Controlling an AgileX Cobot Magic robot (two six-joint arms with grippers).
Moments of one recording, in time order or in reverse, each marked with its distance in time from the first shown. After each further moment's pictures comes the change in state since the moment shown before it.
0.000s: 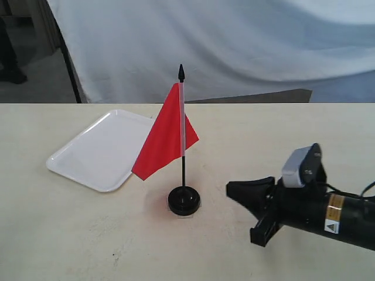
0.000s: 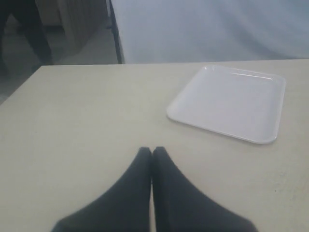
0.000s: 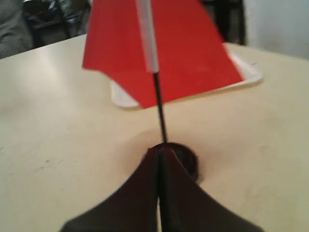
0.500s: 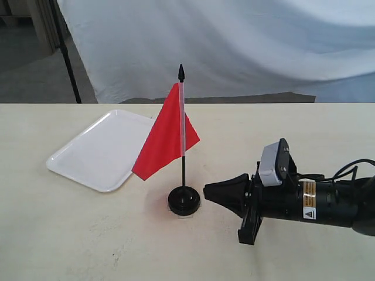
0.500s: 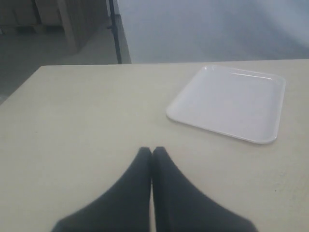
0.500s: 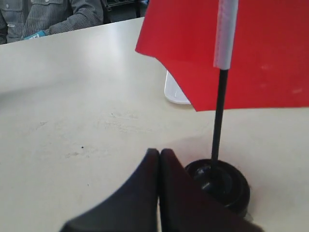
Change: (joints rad) left arm 0.000 0.000 0.000 0.000 0.000 0.000; right arm 0.049 0.122 -0.207 -0.230 -0.007 0.044
